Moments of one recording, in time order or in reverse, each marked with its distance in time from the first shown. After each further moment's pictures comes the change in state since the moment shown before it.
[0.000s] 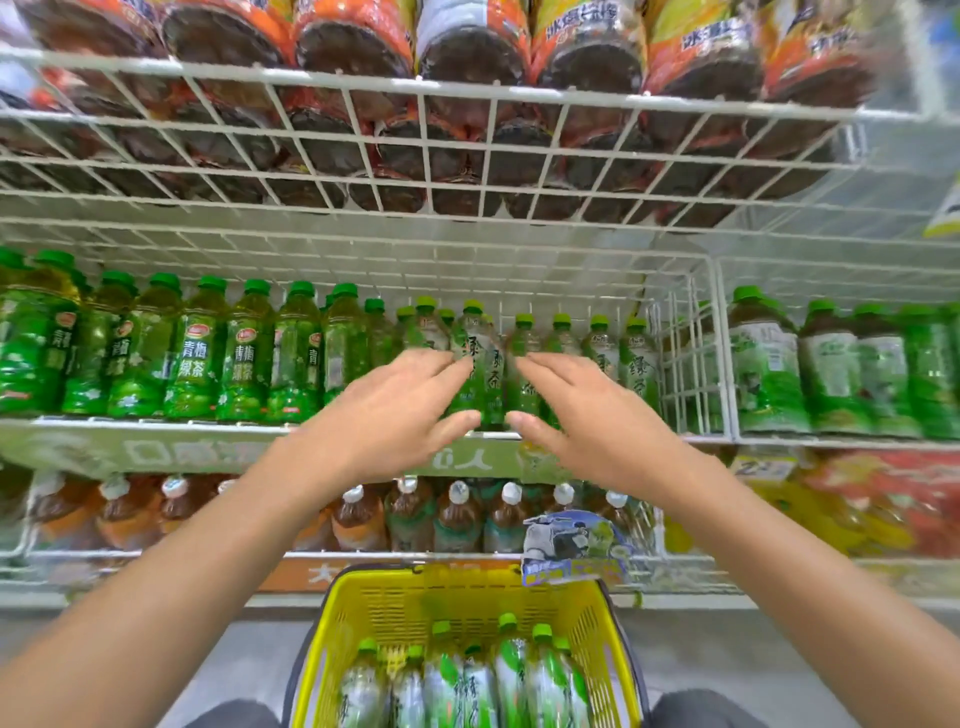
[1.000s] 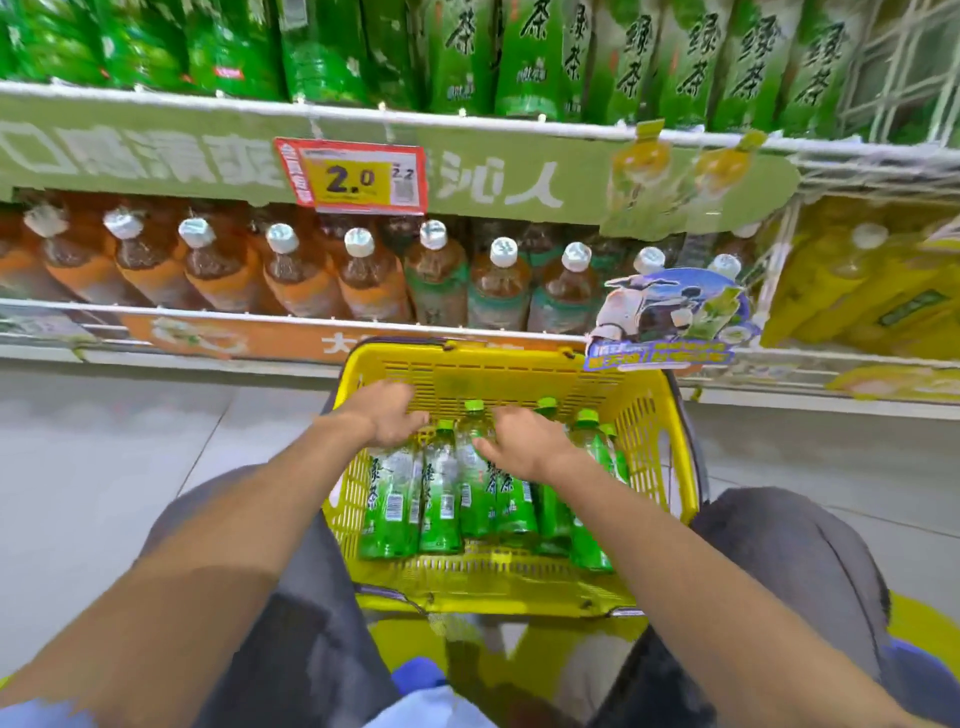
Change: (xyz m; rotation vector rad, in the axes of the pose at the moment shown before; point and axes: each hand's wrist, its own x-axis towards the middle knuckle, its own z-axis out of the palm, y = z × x) left_hand -0.098 -0.043 0.353 -0.269 -0.751 -0.391; right_hand -0.071 -0.055 0.382 0.280 -0.724 0.182
